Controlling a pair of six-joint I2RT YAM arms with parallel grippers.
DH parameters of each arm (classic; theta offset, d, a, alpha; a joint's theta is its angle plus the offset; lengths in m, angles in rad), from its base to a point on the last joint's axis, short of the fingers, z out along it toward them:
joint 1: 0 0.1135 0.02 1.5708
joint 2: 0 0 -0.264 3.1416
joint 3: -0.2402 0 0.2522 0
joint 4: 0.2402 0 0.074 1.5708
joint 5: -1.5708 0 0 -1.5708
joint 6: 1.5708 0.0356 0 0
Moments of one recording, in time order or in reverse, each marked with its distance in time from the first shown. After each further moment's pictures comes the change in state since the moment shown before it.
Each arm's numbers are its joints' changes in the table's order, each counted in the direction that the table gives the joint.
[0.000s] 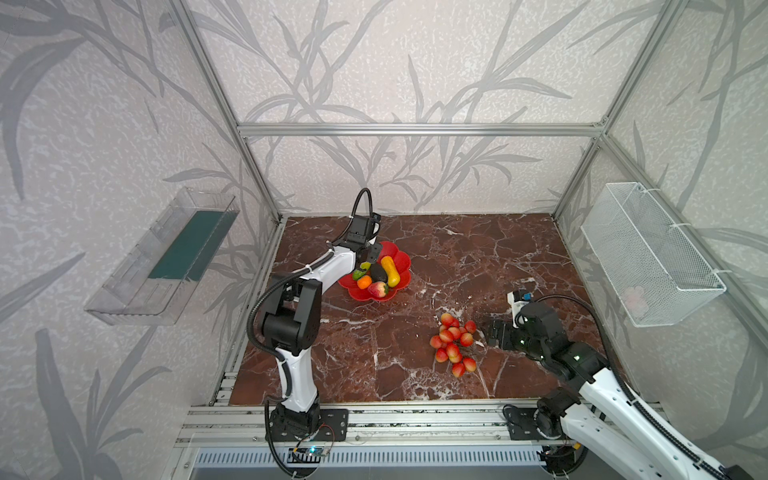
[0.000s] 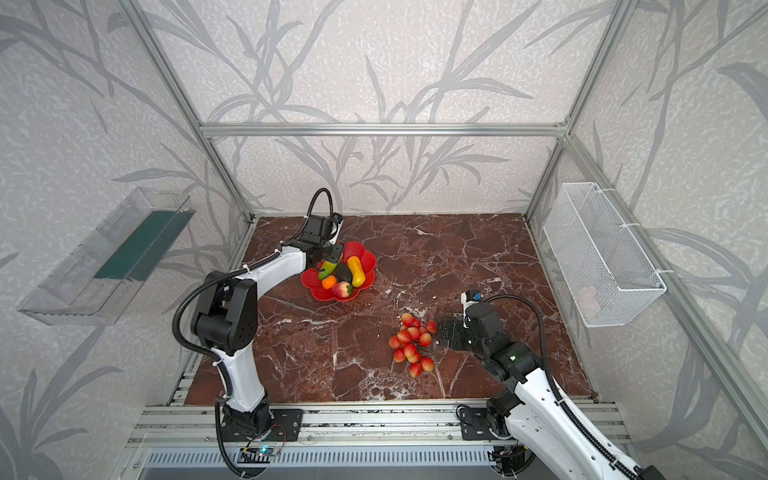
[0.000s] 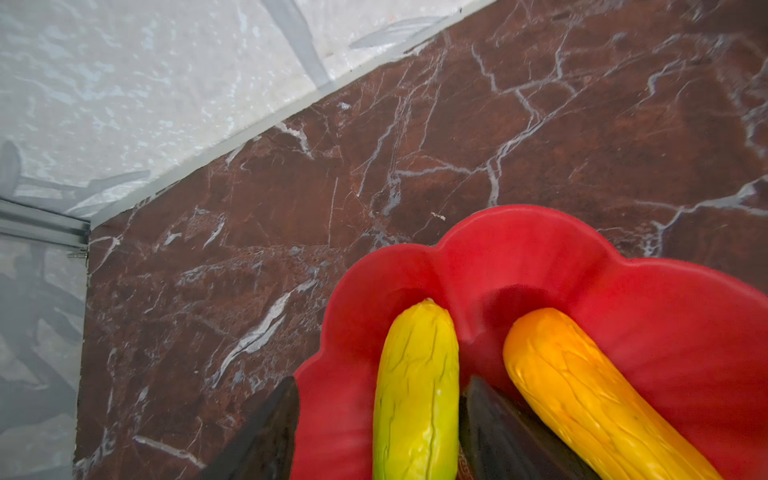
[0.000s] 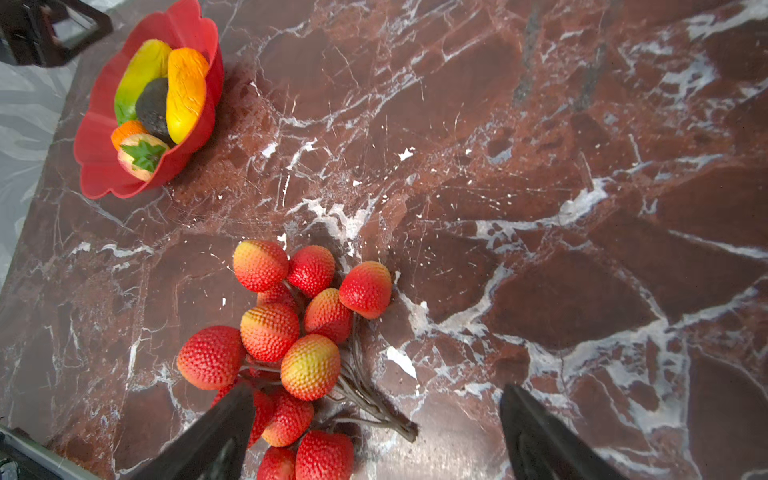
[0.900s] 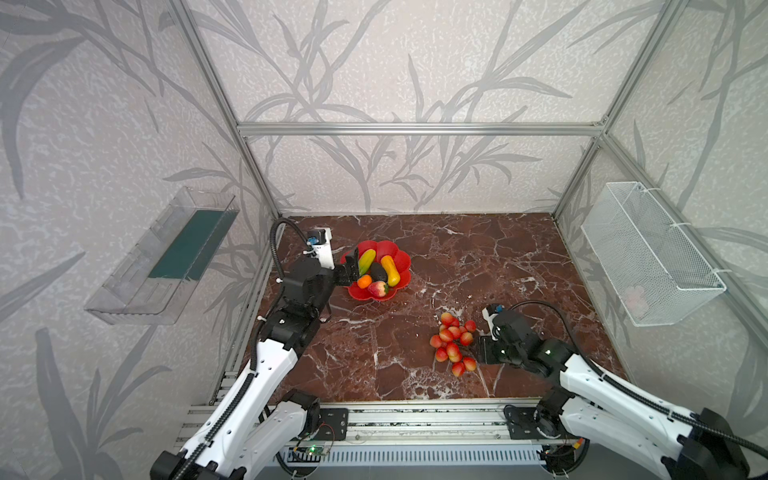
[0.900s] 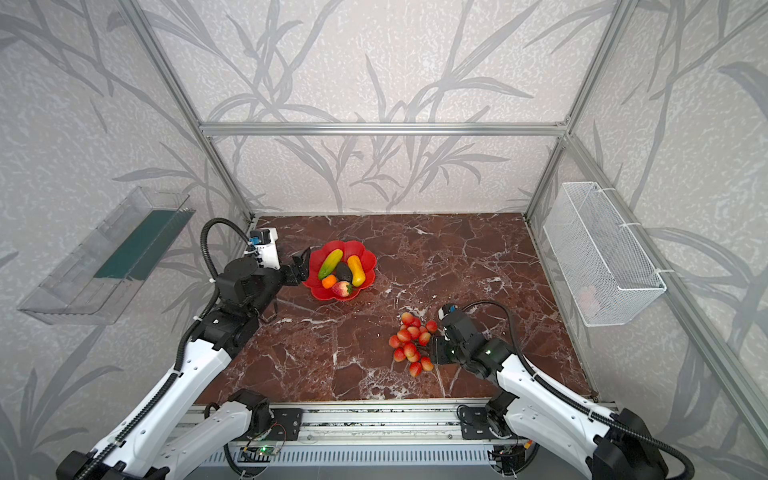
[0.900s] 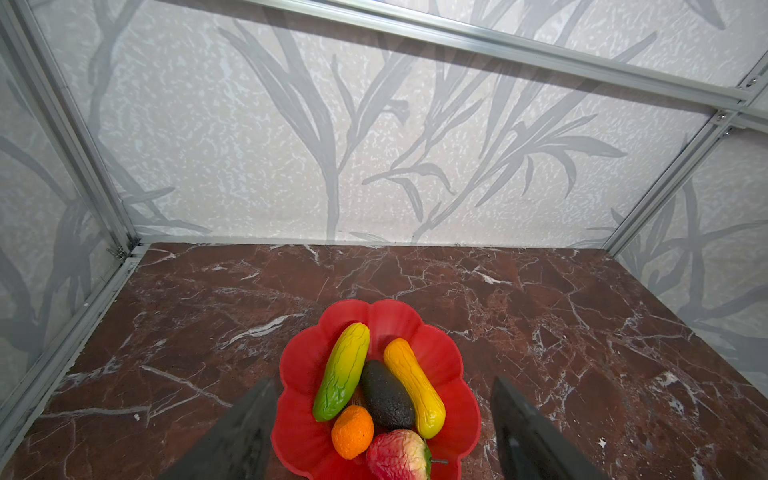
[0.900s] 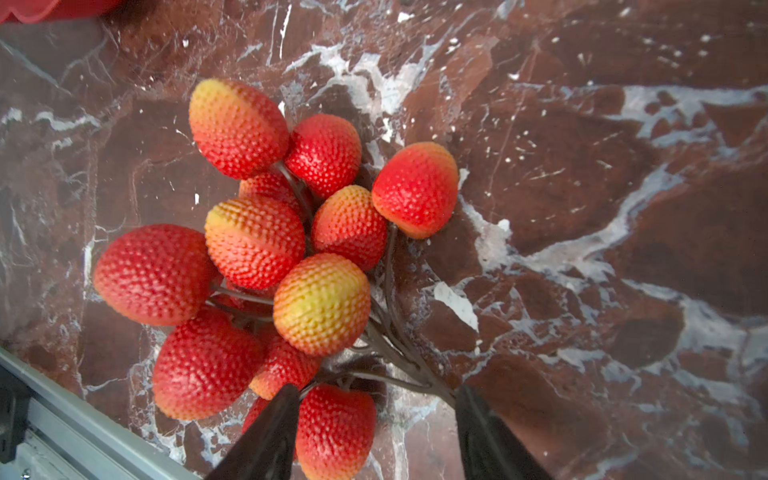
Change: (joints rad) left arm 0.000 0.999 0.587 -0.163 -0.117 -0.385; right arm 0.204 -0.233 0.063 -0.106 0.022 0.034
